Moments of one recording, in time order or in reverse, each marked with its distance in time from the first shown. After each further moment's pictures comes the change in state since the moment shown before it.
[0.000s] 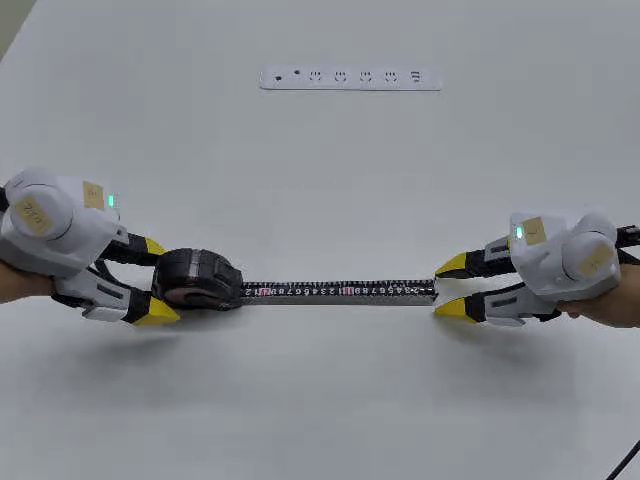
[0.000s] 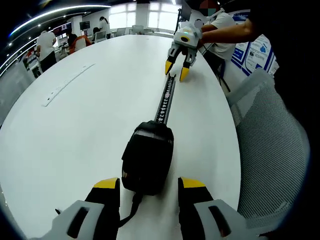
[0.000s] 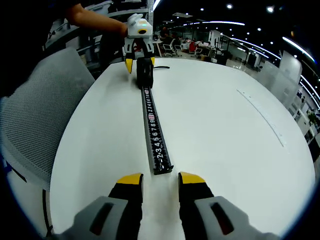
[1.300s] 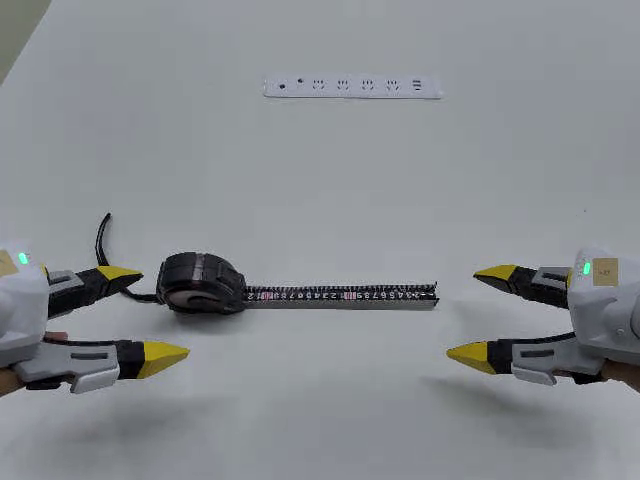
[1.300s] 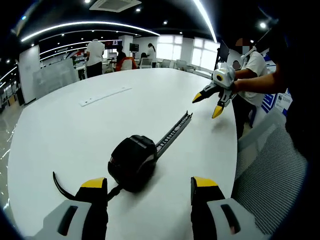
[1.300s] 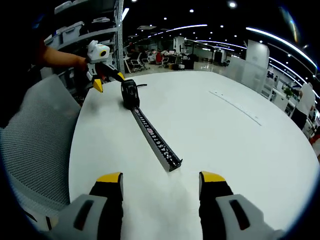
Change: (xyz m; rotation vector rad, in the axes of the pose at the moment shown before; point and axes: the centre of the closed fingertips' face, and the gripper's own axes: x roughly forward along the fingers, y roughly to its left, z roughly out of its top) left arm -0.034 -0.035 0.012 -0.288 -0.311 0.258; right arm -0.038 0.025 0.014 0.223 -0.123 -0.203
